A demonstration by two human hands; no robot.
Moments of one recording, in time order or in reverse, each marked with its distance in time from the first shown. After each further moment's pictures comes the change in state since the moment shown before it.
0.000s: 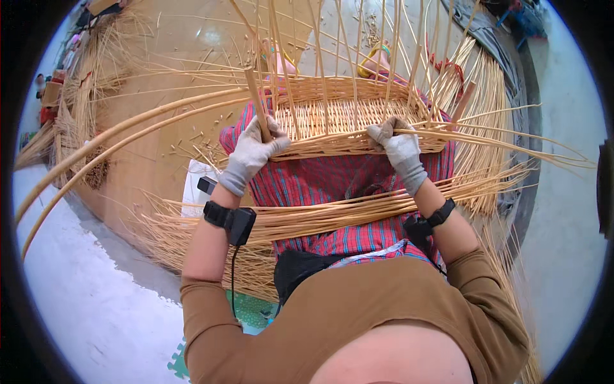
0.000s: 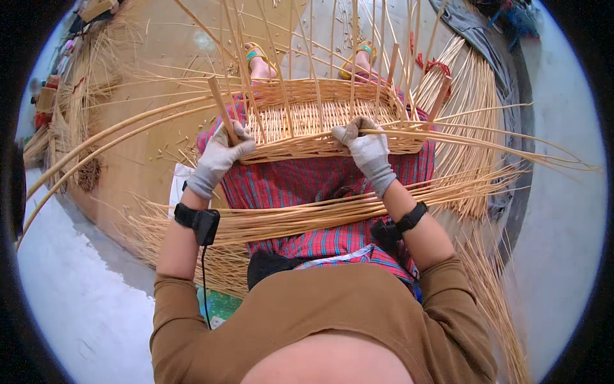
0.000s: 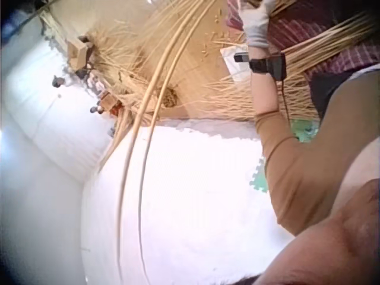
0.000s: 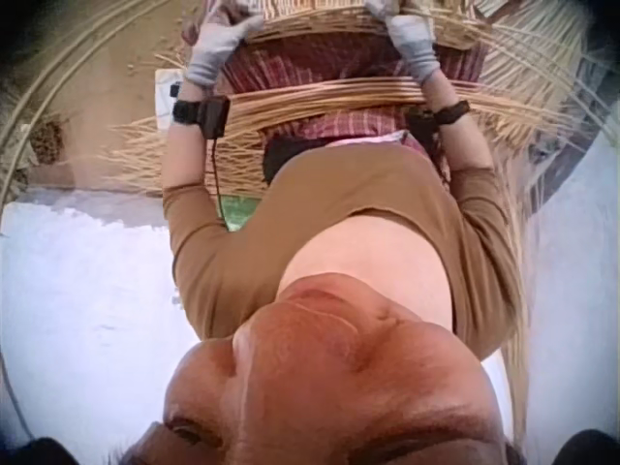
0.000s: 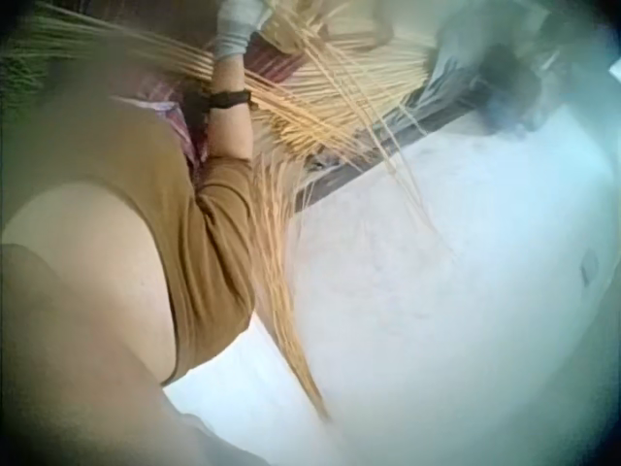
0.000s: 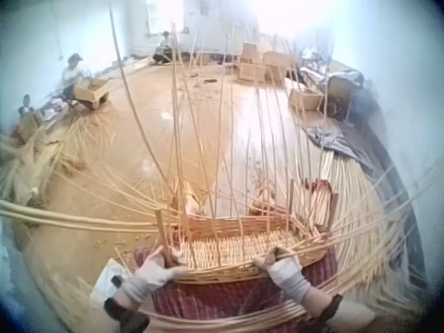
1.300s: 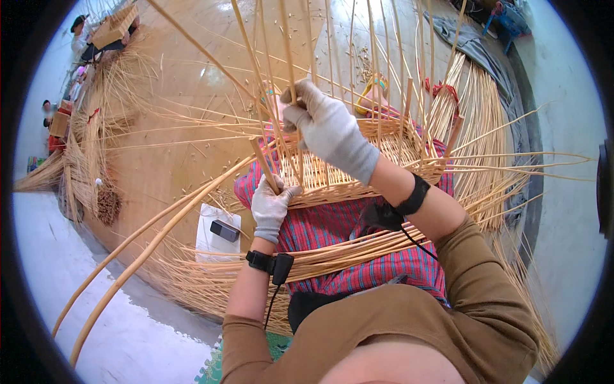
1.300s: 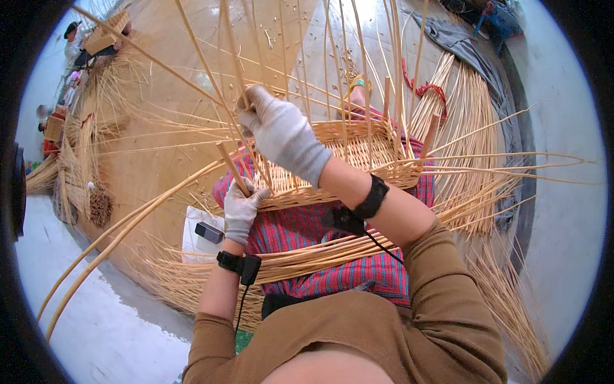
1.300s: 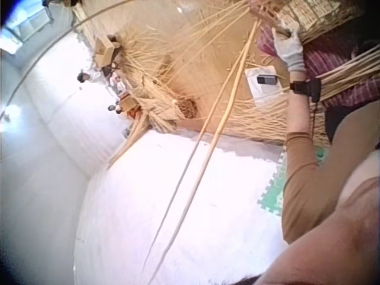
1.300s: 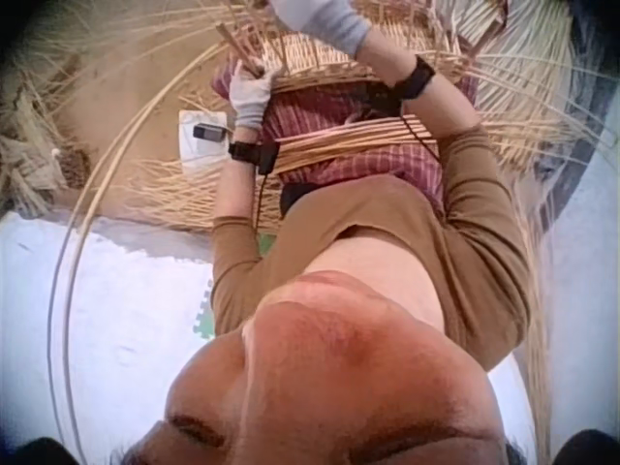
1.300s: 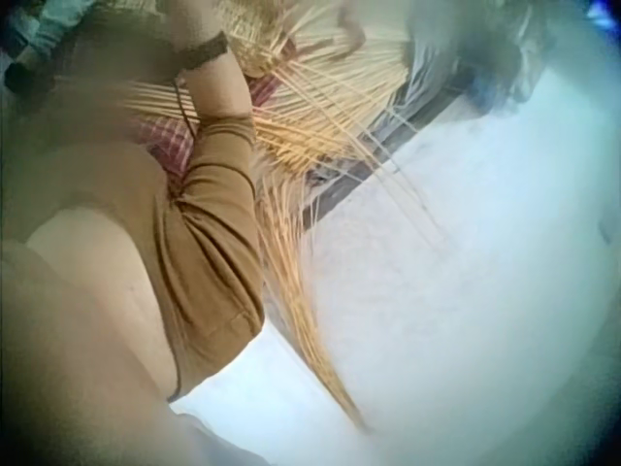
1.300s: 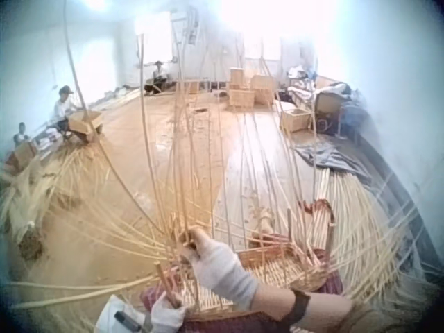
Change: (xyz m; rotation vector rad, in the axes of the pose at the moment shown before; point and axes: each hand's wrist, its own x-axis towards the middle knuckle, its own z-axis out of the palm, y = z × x) left_hand 0.006 -0.048 0.013 0.368 0.413 0.068; right_hand 0.055 -0.136 0.142 -0.243 -0.310 -0.424
